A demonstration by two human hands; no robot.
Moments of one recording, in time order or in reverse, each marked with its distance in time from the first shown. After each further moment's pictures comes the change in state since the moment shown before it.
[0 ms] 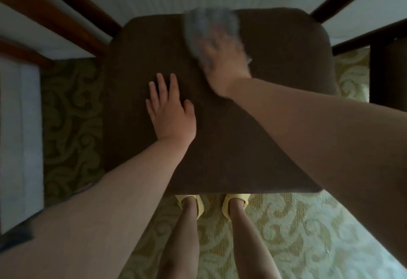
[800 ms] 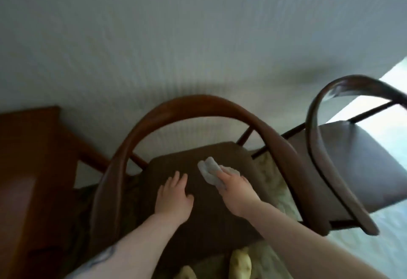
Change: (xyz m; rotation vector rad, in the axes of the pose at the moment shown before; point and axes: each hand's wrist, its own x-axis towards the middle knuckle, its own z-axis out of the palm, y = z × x) left_hand -0.103 0.049 -0.238 0.130 -0.268 0.320; right_hand -0.205 -0.091 -0.212 0.305 -0.011 0.343
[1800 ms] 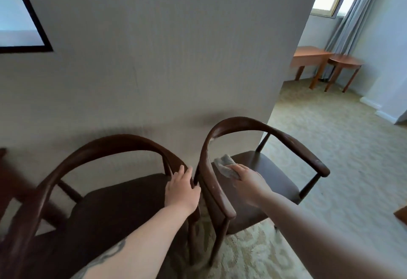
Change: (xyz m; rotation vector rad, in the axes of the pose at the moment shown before) left_hand -0.194 0.307 0.039 -0.220 0.235 0.316; right_hand -0.252 0.225 -0.211 -0.017 0.403 0.037
